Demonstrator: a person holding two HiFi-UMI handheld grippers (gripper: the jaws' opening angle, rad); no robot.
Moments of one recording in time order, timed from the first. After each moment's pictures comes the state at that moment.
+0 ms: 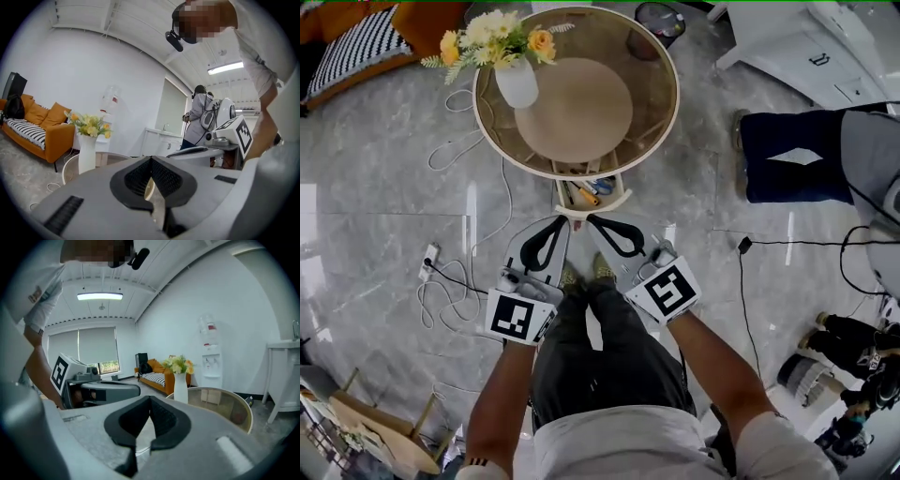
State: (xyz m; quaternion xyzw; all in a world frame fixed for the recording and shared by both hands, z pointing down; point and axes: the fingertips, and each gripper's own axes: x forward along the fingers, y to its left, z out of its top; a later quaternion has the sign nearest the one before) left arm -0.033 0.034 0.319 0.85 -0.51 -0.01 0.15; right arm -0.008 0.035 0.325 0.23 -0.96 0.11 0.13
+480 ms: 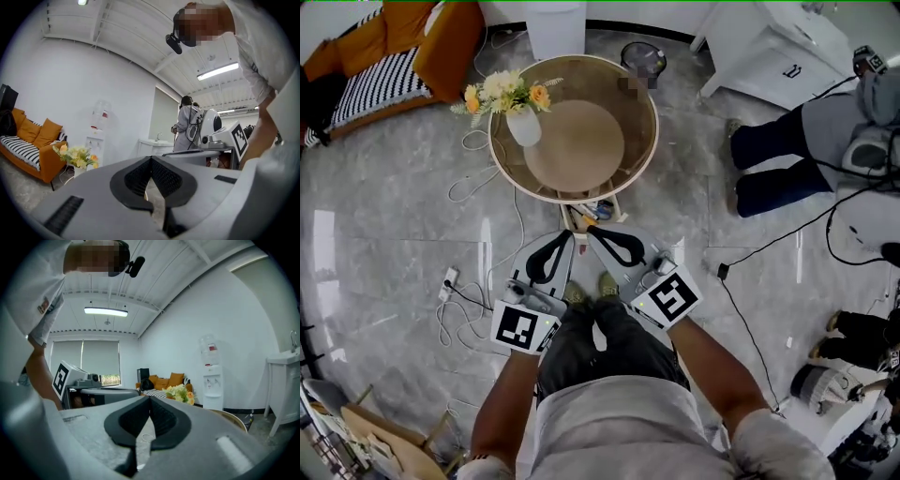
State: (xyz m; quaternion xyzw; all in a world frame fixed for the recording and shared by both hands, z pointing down) left arm 0.000 0.061 0.182 0.87 -0.49 -0.03 0.09; right arm 0.022 0.057 0.190 0.24 -0.97 0.06 0.05
